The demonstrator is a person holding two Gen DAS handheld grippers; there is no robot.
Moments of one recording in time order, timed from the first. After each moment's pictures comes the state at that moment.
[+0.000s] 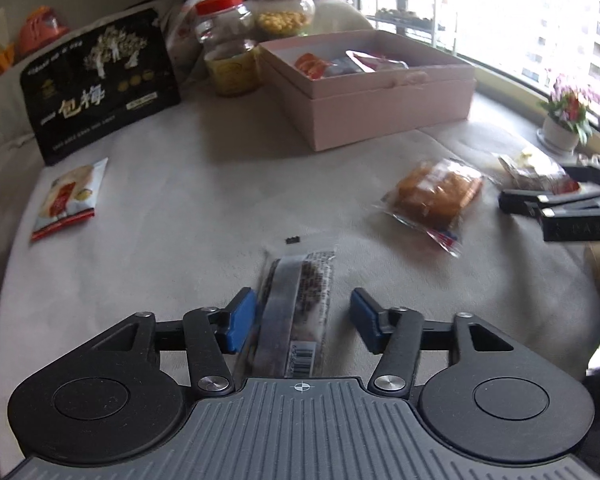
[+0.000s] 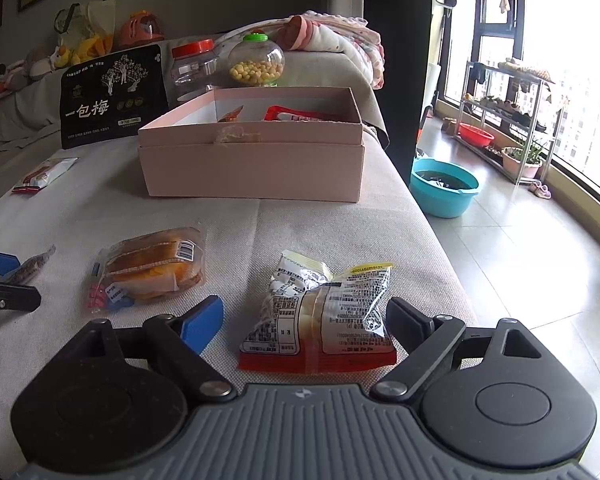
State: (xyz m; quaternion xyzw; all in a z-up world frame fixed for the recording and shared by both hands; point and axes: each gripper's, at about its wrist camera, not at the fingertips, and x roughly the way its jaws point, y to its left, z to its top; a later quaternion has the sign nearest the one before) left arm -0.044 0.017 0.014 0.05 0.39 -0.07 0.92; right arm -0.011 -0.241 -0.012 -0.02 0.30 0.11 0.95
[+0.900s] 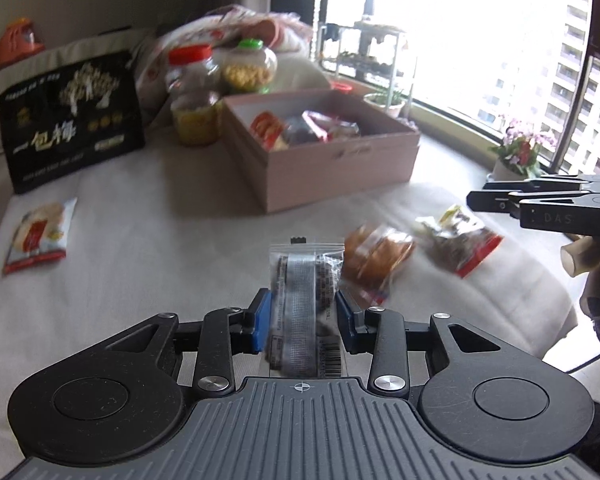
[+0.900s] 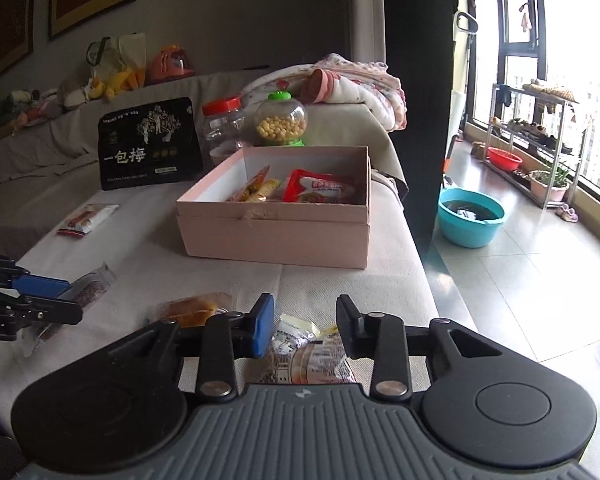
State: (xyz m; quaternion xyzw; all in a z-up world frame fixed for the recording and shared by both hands) left arm -0.059 0.013 0.055 0.02 0.34 -0.15 0.93; right arm -0.021 -0.268 0.048 0.00 0.27 0.17 0.95
